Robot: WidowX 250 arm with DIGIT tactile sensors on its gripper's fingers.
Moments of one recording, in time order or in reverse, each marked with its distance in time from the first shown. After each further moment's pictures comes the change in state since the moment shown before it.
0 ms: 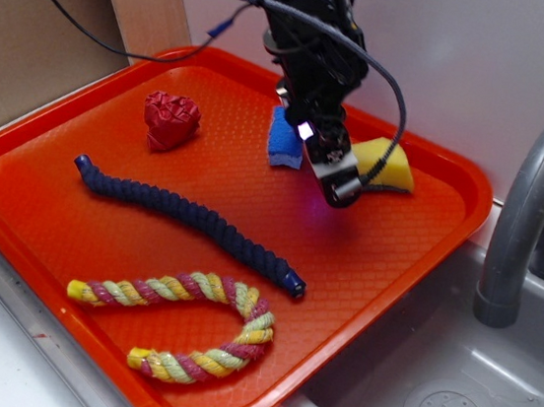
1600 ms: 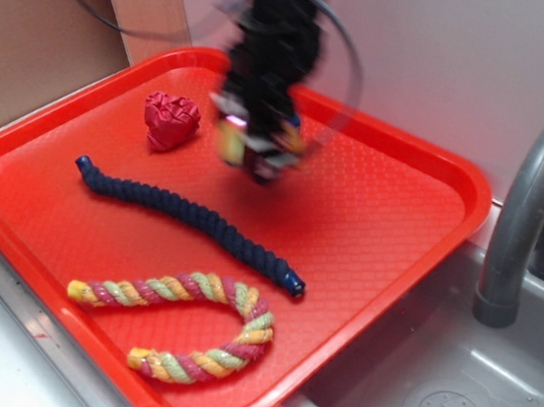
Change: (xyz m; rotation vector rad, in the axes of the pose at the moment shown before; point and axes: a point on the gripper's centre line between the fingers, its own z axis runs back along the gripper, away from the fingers) arm -0.066 0.029 0.059 0.004 0.323 0.236
